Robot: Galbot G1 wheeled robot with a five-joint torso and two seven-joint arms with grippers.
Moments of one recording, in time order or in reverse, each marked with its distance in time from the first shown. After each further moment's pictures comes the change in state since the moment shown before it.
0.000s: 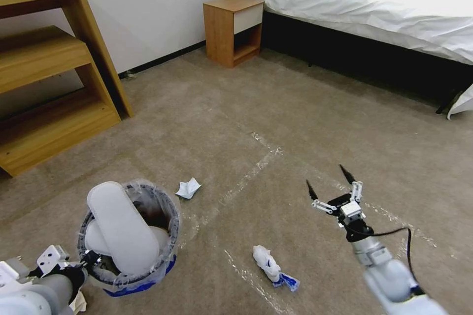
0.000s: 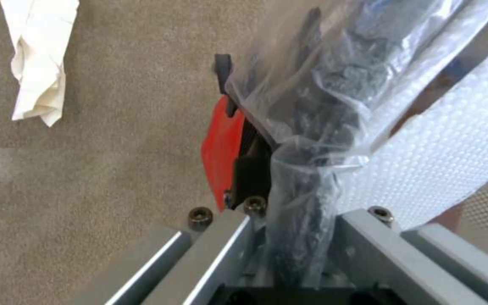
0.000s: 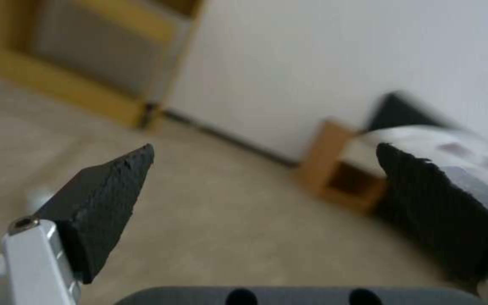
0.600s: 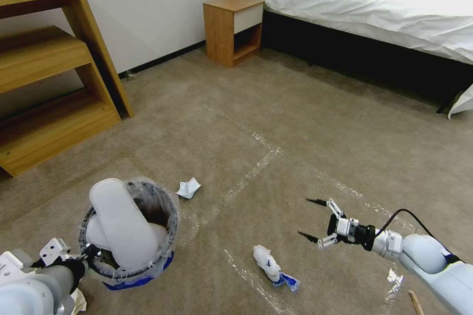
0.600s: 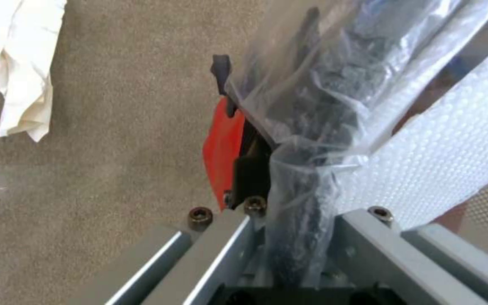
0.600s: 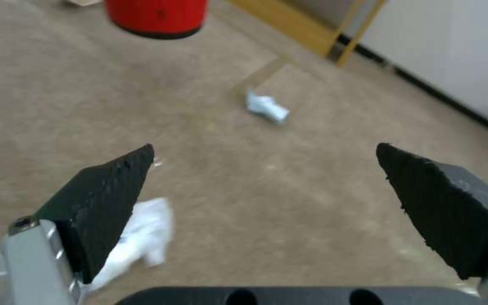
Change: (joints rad) left arm -0.056 0.056 0.022 0.065 -0.015 -0.002 -0.001; right arm 0.104 -0.202 -0.153 -0.118 0.128 -0.054 -0.527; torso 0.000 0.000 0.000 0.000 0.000
